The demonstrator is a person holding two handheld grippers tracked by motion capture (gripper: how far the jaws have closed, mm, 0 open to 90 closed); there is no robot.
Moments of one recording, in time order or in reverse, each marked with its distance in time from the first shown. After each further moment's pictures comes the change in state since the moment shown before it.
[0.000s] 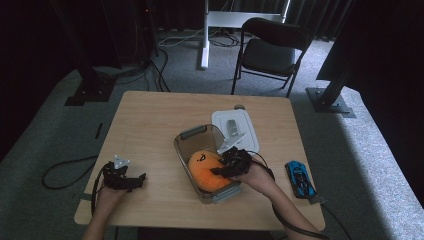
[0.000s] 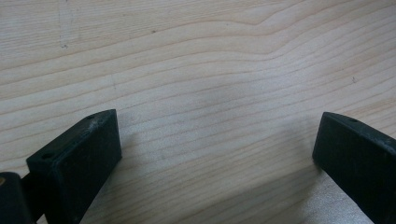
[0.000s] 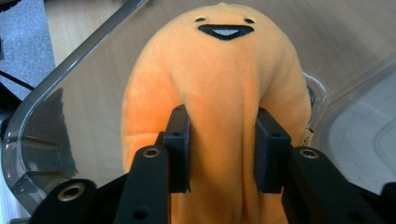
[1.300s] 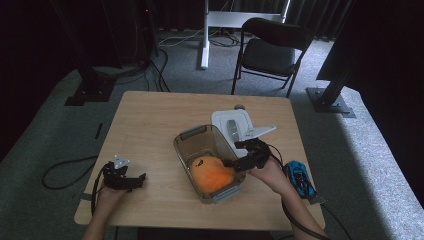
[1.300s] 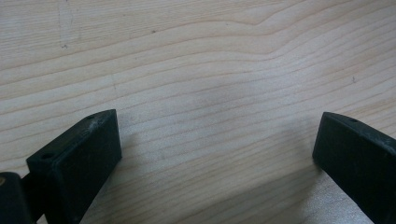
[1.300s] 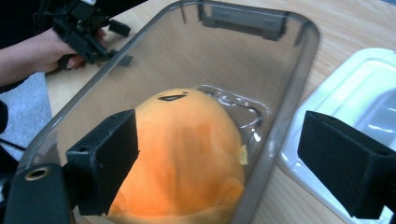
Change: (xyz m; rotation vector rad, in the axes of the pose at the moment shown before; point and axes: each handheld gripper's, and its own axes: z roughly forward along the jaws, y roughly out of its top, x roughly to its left) left arm 0.000 0.000 0.000 0.000 0.001 0.002; right arm -0.027 -0.019 -0.046 -0.234 -0.055 0.141
